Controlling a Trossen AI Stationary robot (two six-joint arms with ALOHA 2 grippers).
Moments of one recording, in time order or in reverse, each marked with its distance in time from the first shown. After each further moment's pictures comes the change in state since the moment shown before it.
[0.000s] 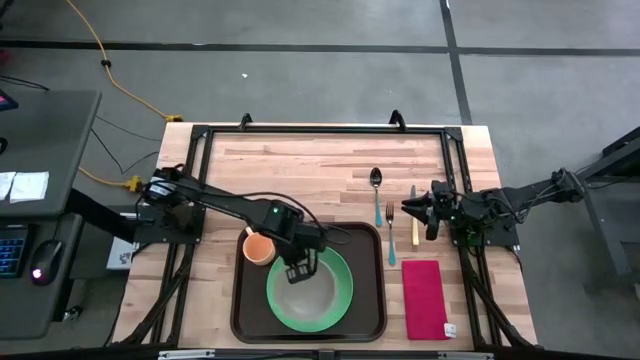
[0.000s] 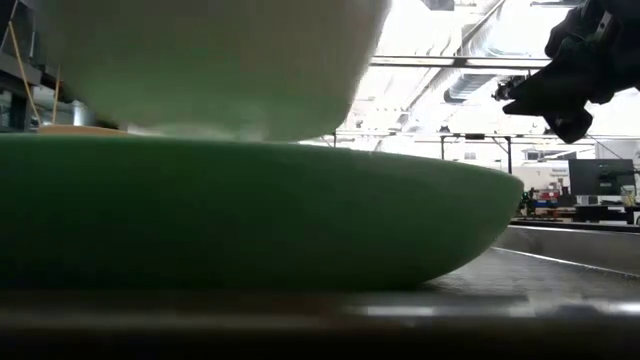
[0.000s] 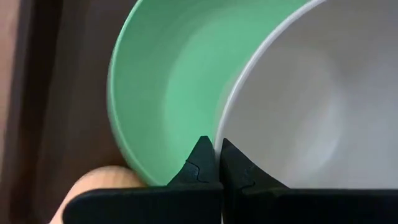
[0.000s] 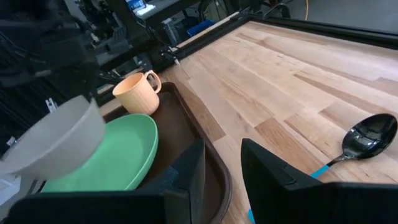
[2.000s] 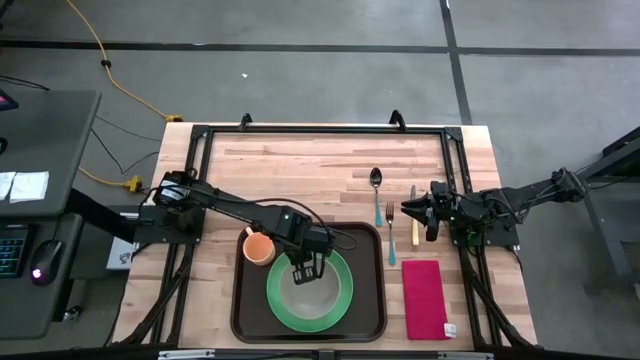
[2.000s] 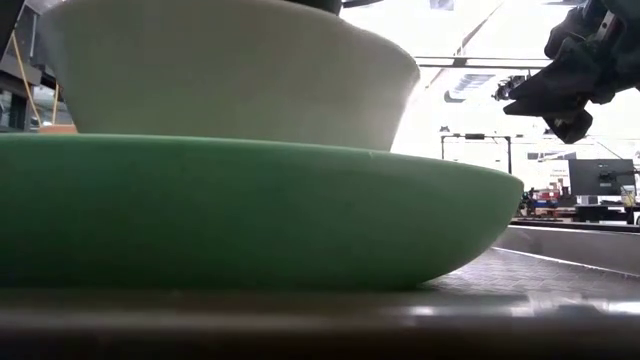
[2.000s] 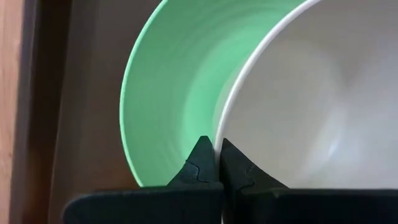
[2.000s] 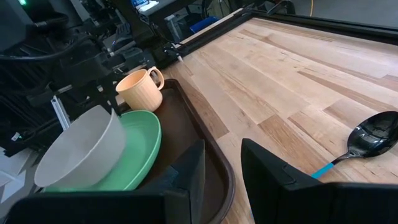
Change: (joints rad) left arm 0.000 0.078 -0.007 0.041 -0.065 0.058; right arm 0.000 0.012 0.000 0.004 -0.019 0.000
